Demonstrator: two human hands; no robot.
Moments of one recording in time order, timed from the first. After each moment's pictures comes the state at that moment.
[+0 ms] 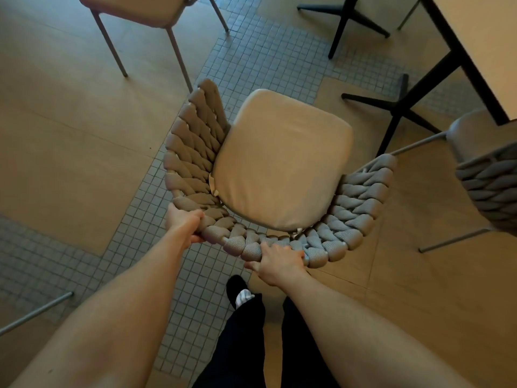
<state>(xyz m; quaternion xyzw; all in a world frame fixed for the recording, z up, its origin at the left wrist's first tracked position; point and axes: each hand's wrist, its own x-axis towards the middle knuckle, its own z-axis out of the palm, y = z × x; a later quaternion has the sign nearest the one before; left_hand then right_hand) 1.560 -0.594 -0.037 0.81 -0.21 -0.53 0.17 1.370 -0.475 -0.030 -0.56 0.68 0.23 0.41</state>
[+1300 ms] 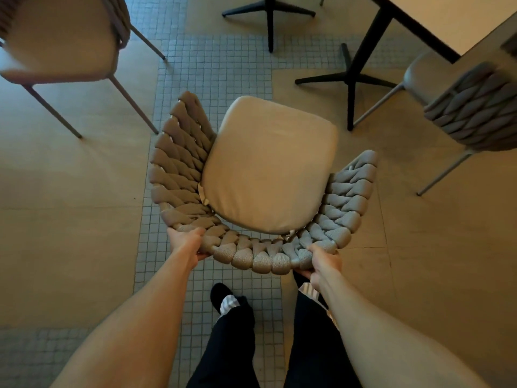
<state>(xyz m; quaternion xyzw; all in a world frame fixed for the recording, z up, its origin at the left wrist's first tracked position) 1.607 -0.667 -0.055 0.77 -0.27 -0.56 0.14 1.408 -0.470 -0.050 0.35 0.70 -0.47 0.41</state>
